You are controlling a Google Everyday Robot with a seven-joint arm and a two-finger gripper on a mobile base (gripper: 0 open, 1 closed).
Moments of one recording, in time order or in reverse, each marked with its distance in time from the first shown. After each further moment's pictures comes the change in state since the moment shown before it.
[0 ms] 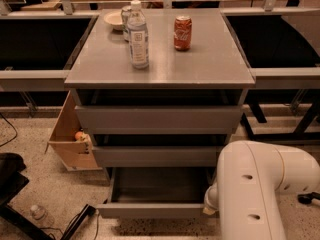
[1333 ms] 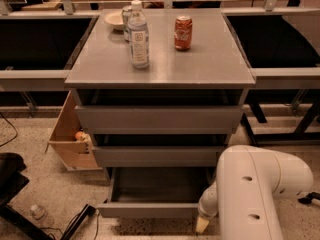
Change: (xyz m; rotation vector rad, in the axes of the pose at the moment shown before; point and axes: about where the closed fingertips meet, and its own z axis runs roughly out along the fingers) arm -0.015 0.042 0.026 -0.097 -0.008 -0.022
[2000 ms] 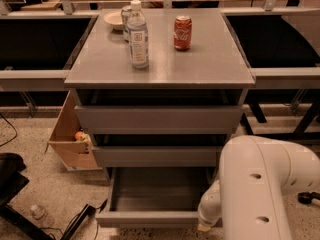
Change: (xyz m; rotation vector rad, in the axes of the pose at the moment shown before) arm 0.001 0.055 -0.041 -0.089 0.048 -0.088
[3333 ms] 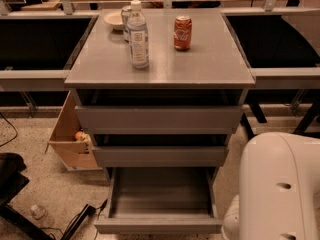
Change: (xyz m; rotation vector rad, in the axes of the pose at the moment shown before) arm 0.102 0.080 -0.055 -0.037 0.151 0.132
